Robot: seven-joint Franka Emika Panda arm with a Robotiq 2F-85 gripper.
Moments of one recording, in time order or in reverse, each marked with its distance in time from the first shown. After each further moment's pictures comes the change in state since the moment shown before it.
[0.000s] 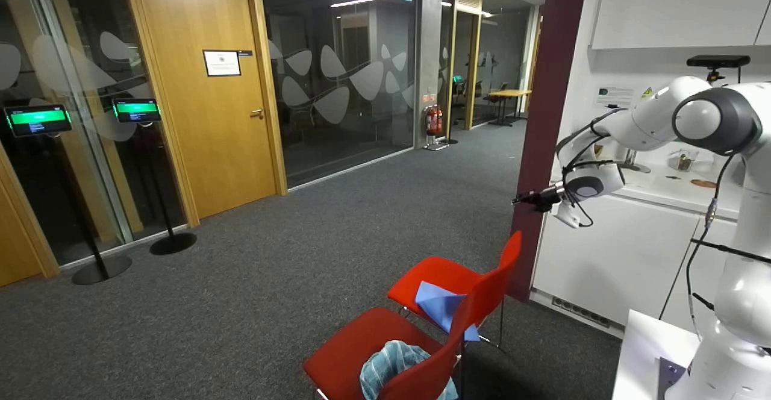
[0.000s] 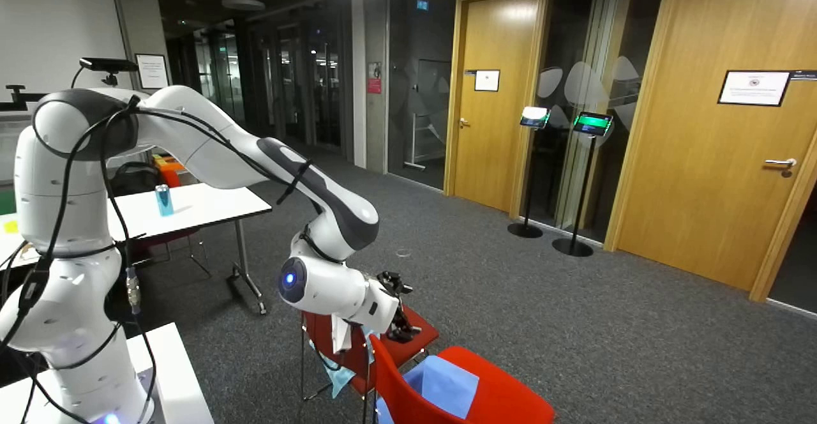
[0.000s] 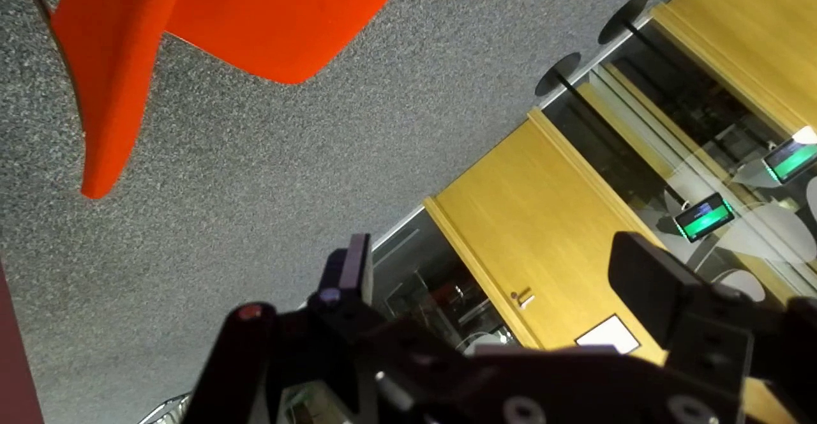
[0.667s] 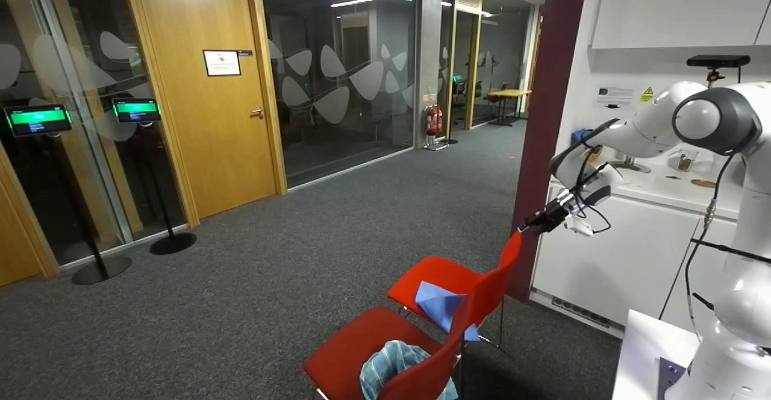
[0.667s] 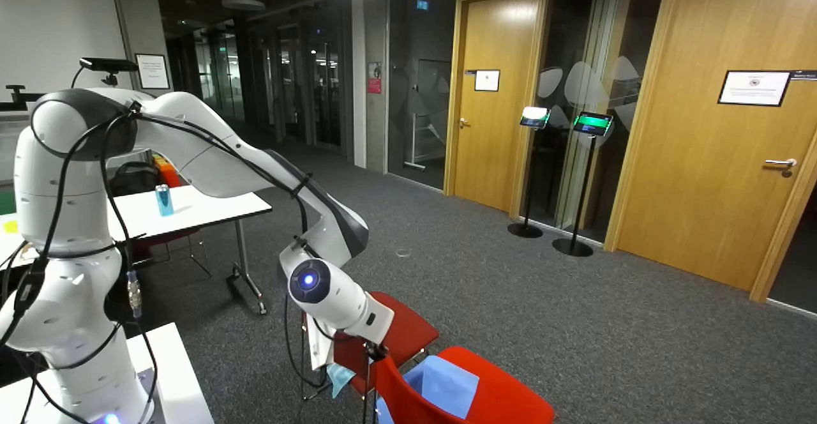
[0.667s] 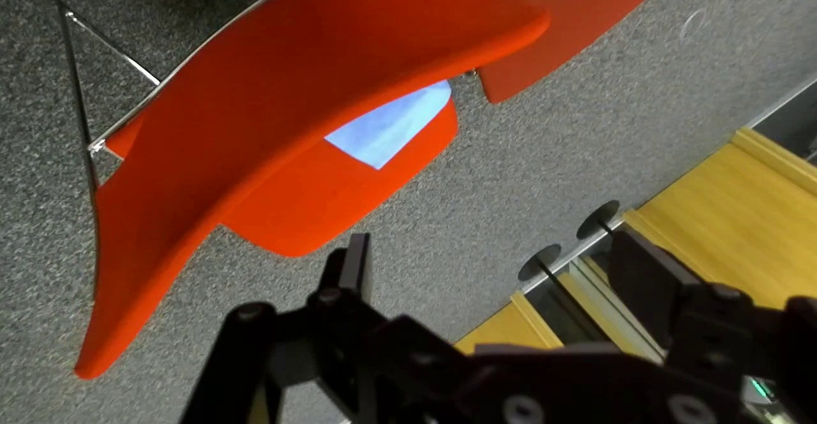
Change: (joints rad) arm -0.004 -0.001 -0.013 -0.092 -0.529 -0.104 0.265
